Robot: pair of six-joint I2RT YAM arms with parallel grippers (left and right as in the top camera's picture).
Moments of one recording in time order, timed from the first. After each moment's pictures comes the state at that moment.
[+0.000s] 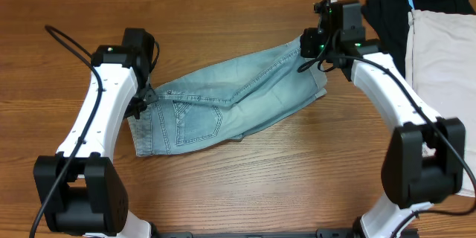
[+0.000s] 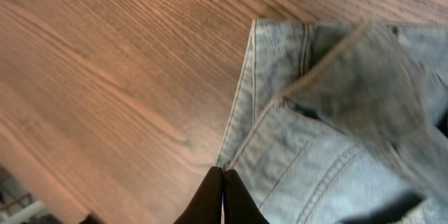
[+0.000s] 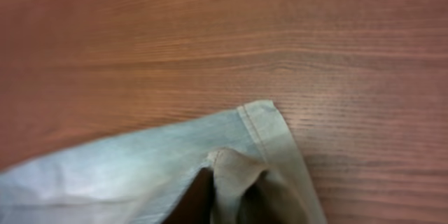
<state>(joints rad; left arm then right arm) -0.04 1.73 1.38 -1.21 -0.38 -0.64 0.16 1.88 1.40 -0.37 -0.20 0.22</state>
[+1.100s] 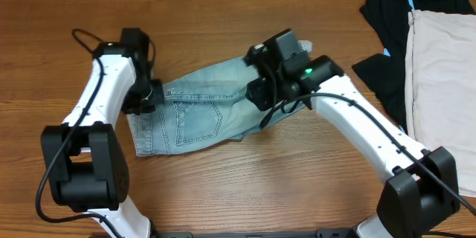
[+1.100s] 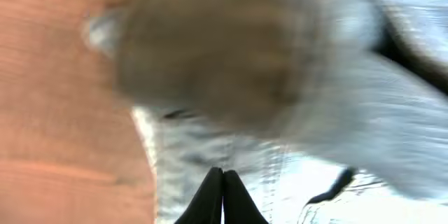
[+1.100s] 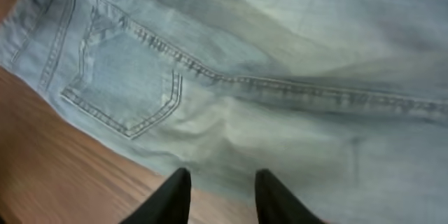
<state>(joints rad) 0.02 1.88 1.42 -1.15 -0.06 -0.23 0.53 1.73 1.40 -0.80 -0.27 0.00</state>
